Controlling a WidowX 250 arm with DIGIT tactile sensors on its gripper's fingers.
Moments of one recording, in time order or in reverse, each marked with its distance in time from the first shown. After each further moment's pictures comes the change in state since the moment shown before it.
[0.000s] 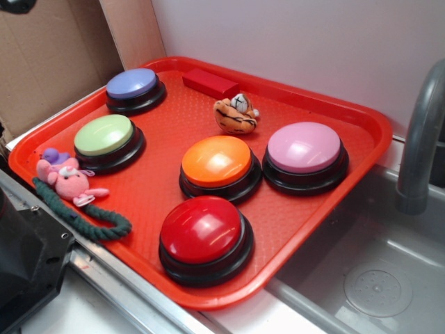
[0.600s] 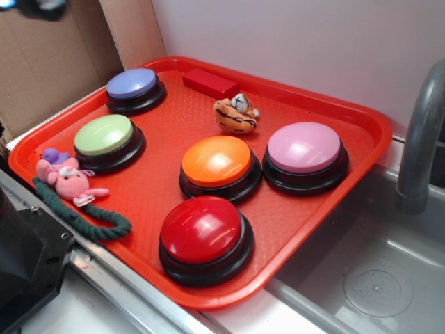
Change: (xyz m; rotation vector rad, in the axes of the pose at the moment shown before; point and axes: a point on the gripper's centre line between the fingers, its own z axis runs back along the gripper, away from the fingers) arm 0.027 -0.007 -0.024 0.007 0.037 0.129
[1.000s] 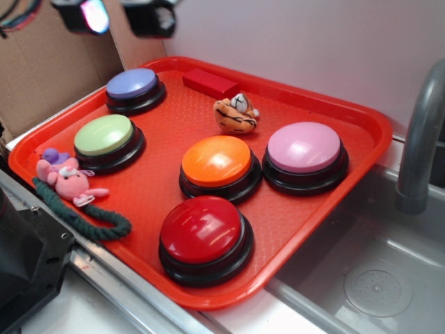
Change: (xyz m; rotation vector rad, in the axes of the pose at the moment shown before) arm 0.060 -0.012 -0.046 -0.009 -0.020 0.209
